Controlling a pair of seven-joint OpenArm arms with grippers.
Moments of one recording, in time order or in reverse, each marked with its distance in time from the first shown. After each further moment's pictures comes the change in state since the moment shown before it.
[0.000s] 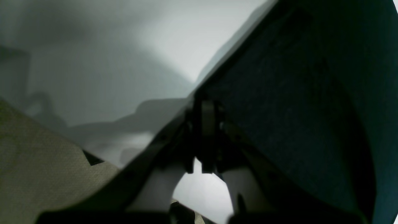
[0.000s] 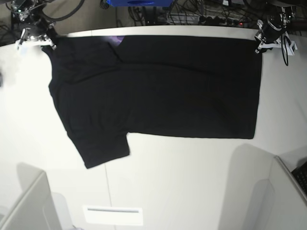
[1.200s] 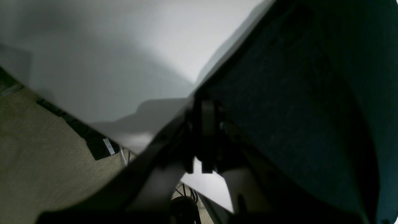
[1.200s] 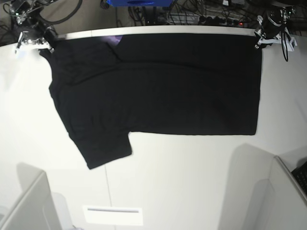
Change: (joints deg) left arm 2.6 -0.2 0.0 0.2 -0.5 -0.4 -0.4; right arm 1.1 1.4 -0.1 0.0 -0.2 0.0 -0.4
